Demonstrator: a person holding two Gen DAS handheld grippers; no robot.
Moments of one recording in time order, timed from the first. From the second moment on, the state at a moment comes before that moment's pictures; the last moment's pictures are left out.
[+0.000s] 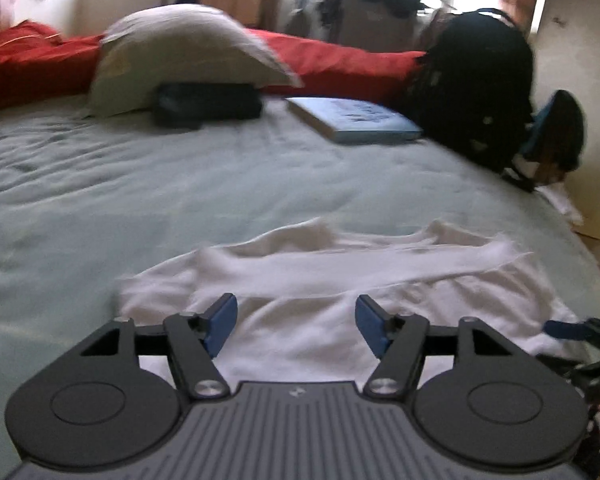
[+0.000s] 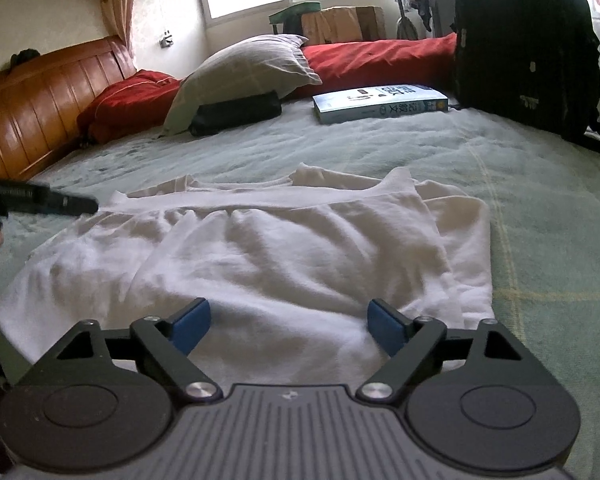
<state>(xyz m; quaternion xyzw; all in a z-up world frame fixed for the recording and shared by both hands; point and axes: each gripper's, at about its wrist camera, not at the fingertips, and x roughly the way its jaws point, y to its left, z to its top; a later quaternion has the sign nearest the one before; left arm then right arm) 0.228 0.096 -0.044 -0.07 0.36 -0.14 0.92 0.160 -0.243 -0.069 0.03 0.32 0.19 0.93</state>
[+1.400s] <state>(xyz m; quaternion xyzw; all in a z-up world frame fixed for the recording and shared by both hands) 0.132 0.069 -0.048 -0.06 0.39 -0.11 0.91 0.107 -0.269 -0.039 0.09 0.34 0.18 0.92</state>
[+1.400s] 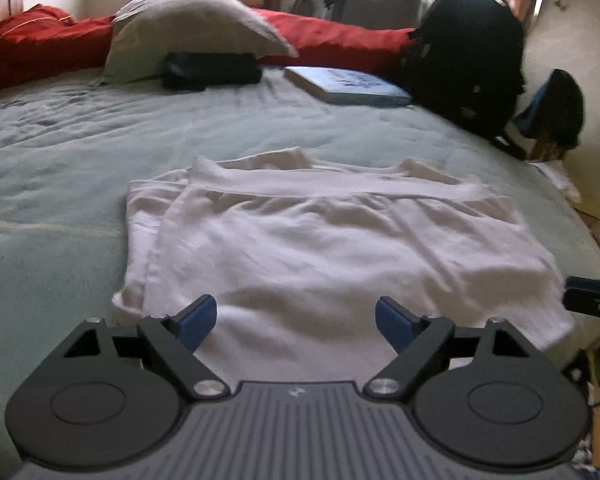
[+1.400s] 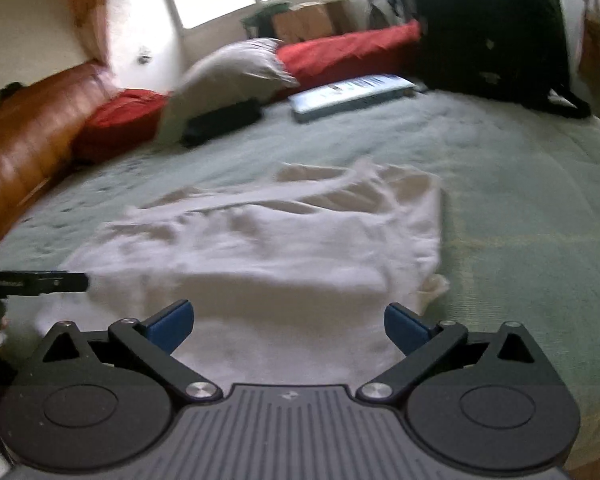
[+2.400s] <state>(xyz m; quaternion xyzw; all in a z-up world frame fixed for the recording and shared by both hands) 0.102 0.088 -0.034 -0.09 0.37 -0.08 0.92 0.166 -0.196 -0.029 0.11 0.35 0.27 0.89</state>
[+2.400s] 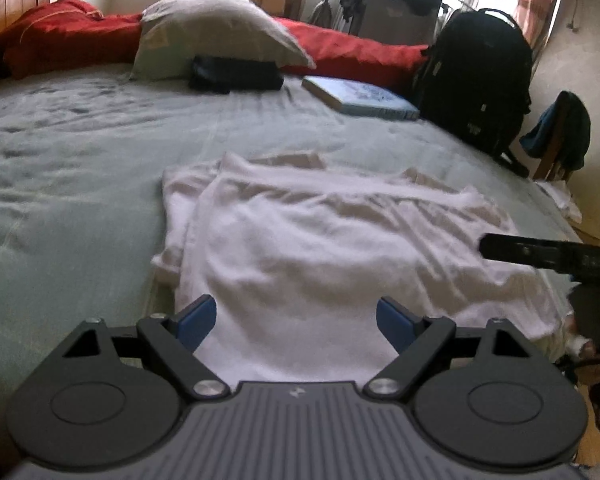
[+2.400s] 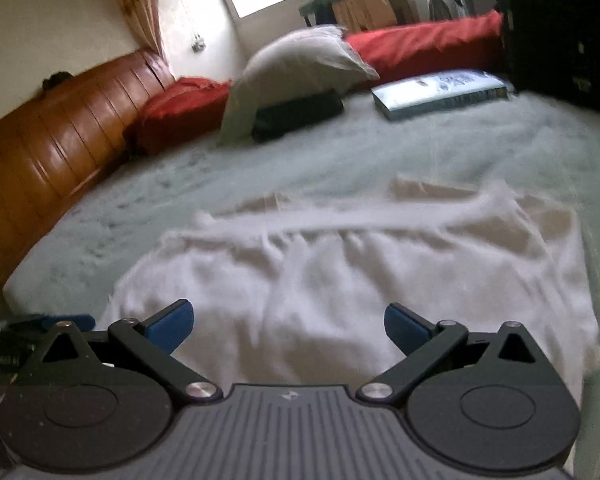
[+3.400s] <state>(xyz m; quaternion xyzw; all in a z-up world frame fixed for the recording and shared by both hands) 0.117 0.118 -0.047 -0.16 0.40 -0.13 0.89 0.127 -0.193 -0.029 0.10 0.38 0.27 0.88</state>
